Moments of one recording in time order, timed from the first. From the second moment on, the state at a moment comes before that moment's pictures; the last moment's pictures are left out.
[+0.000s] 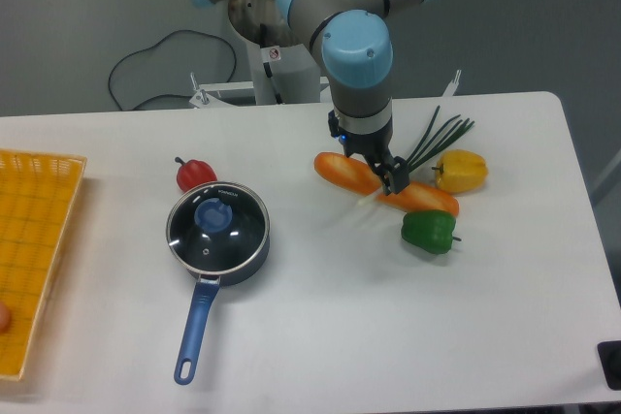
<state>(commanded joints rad) 2.54 -1.72 -1.80 -1.14 1.70 1.37</state>
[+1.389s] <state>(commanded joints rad) 2.34 -1.78 -1.75 -1.12 1.62 0.92</state>
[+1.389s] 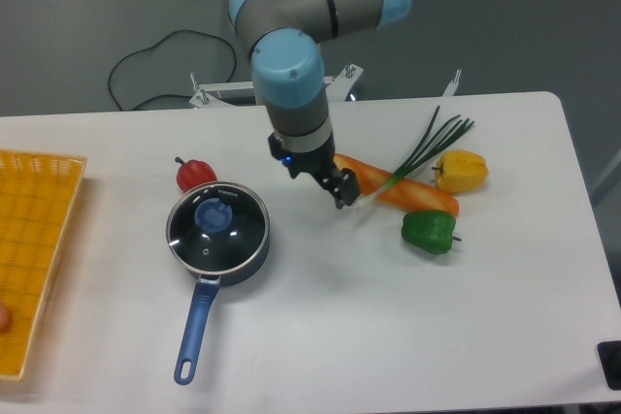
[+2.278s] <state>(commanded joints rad) 2.25 -1.82 -1.72 -1.11 1.52 0.71</state>
